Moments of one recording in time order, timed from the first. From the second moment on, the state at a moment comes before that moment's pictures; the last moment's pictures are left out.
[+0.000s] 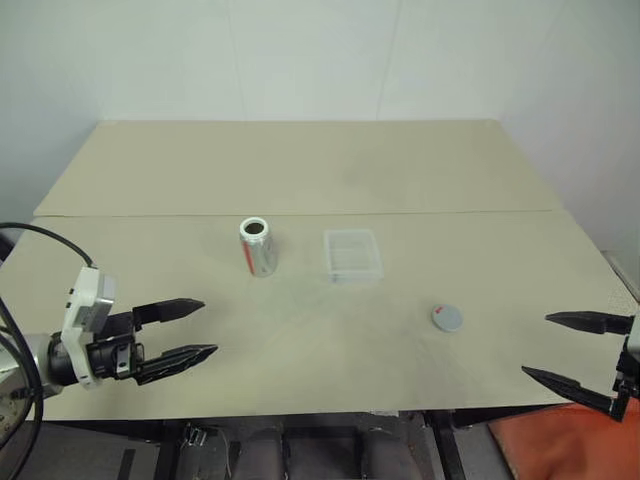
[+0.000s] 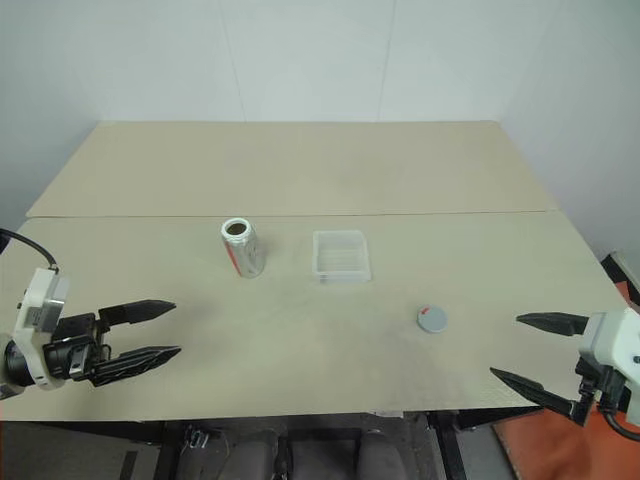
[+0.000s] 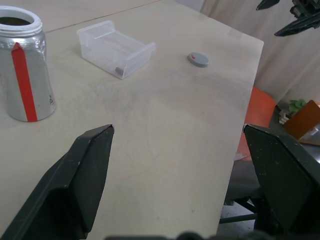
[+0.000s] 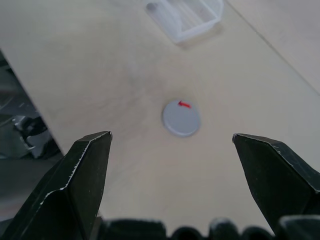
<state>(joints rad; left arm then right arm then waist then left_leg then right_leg) 0.26 0.92 0.54 -0.46 -0.90 0.64 -1.14 0.48 -0.89 -0.81 -0.50 0.48 0.29 1.23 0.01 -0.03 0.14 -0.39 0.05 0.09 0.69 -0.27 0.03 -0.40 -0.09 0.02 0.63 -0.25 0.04</state>
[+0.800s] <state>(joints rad) 0.44 0.90 0.68 -0.52 -0.83 0.64 -1.11 0.35 -0.89 -0.56 -0.49 0.48 0.30 1.13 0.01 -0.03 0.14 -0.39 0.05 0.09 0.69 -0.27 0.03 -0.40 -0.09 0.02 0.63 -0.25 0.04</state>
